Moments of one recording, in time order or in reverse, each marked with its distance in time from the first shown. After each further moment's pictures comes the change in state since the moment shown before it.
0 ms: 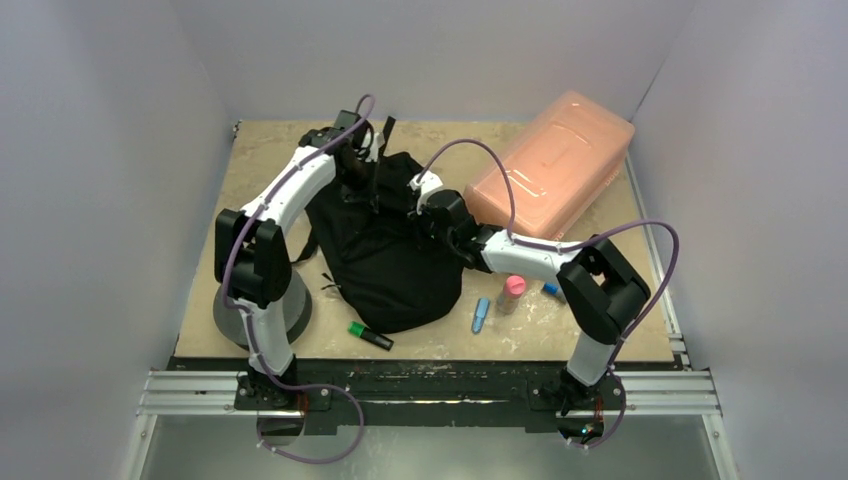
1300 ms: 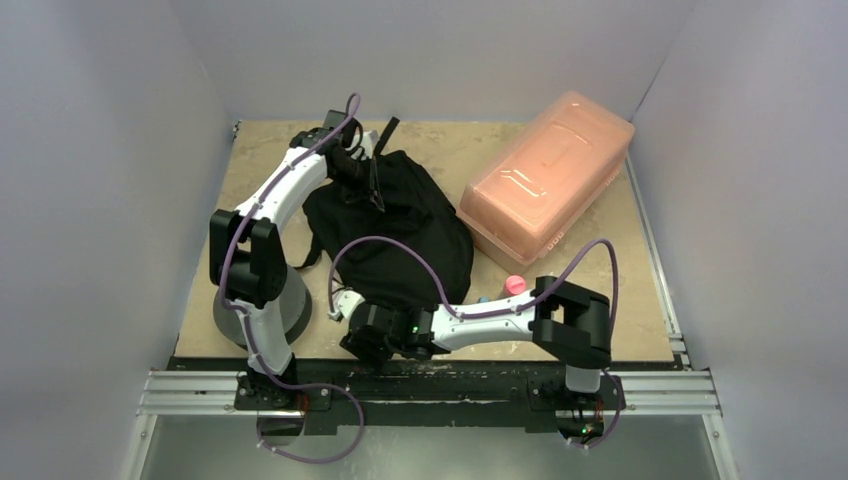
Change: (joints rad) left arm 0.075 -0.019 -0.053 0.071 0.266 -0.089; right arm 0.608 0.071 0.074 -0.347 0.096 0.013
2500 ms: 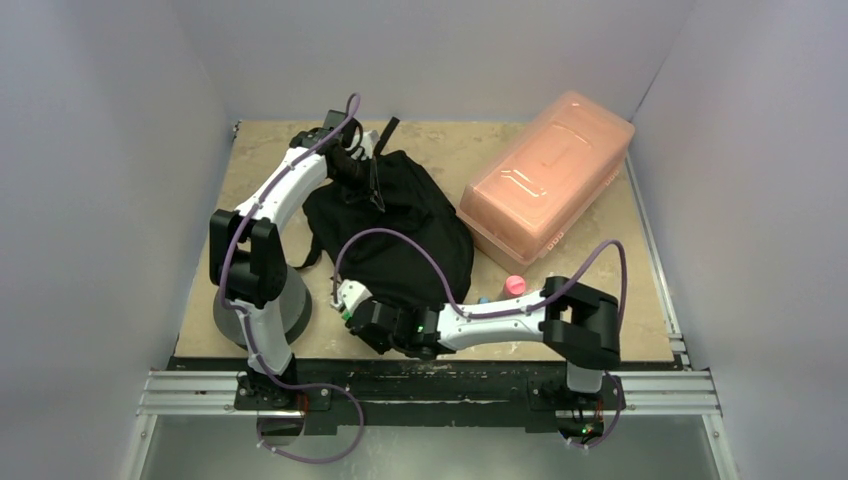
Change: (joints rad) left arm 0.000 0.000 0.000 0.000 0.005 0.000; right arm 0.005 -0.009 -0.005 0.028 0.163 0.016
